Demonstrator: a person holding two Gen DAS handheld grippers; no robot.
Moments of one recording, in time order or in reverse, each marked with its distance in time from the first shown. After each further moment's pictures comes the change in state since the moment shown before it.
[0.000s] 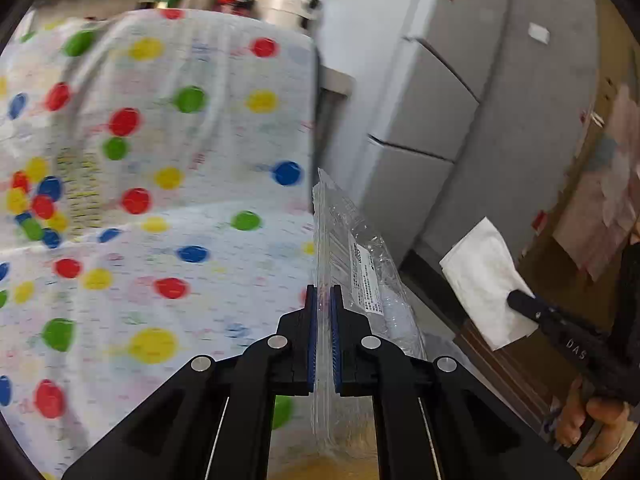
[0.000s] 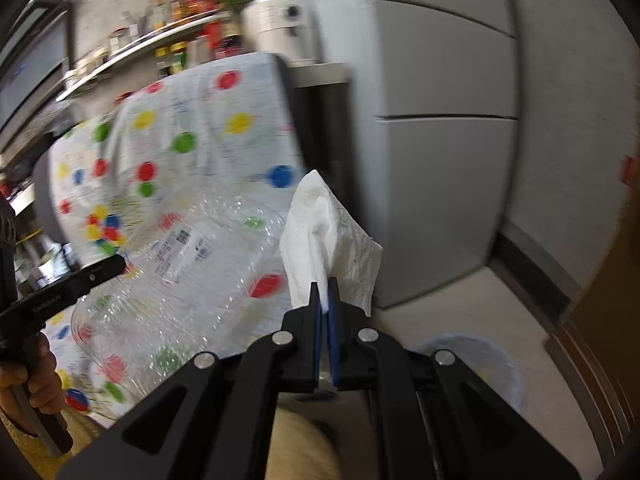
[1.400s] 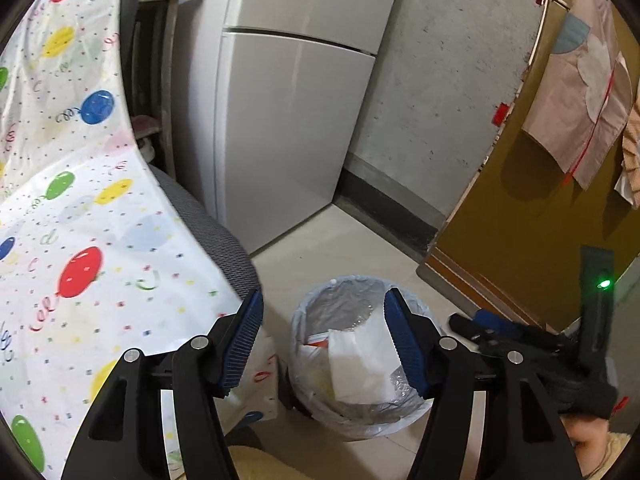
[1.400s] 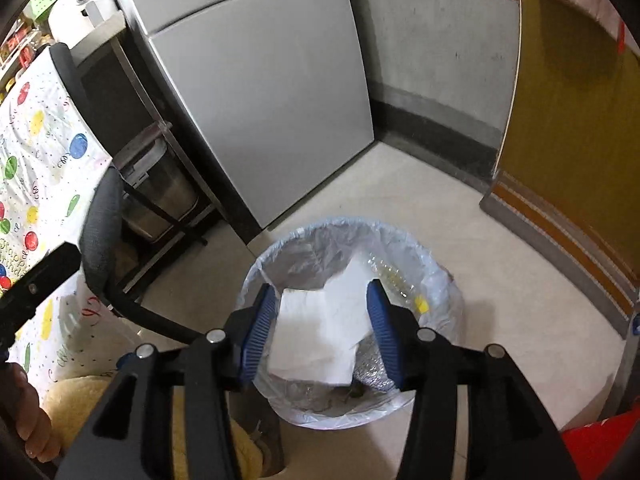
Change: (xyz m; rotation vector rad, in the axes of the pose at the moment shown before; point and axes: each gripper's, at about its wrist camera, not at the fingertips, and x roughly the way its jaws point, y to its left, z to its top) left arm 0.153 -0.146 -0.044 0.182 0.232 -0.124; right arm 0.067 -0.164 -0.085 0.349 0.238 -0.212
